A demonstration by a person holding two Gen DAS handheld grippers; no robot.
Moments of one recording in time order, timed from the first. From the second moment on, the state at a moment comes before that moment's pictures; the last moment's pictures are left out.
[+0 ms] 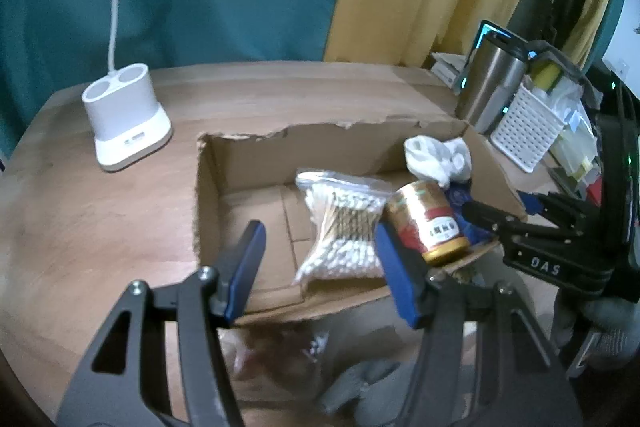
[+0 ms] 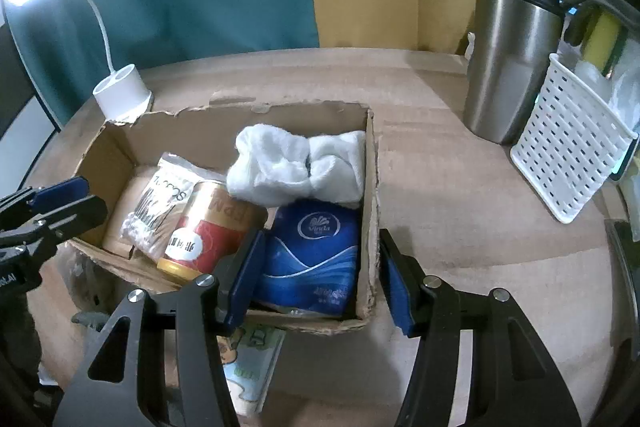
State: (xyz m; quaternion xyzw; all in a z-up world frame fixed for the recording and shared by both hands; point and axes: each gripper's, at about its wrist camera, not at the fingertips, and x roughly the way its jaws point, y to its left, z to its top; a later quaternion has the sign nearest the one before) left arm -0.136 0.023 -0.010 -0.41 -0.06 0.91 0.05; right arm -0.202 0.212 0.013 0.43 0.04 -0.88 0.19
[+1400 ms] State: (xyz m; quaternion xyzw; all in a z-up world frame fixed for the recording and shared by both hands) left arm -0.046 -0.006 -0.001 -0.38 -0.07 0.92 0.04; right arm -0.122 0.219 0.035 0.39 0.06 -0.90 0.17
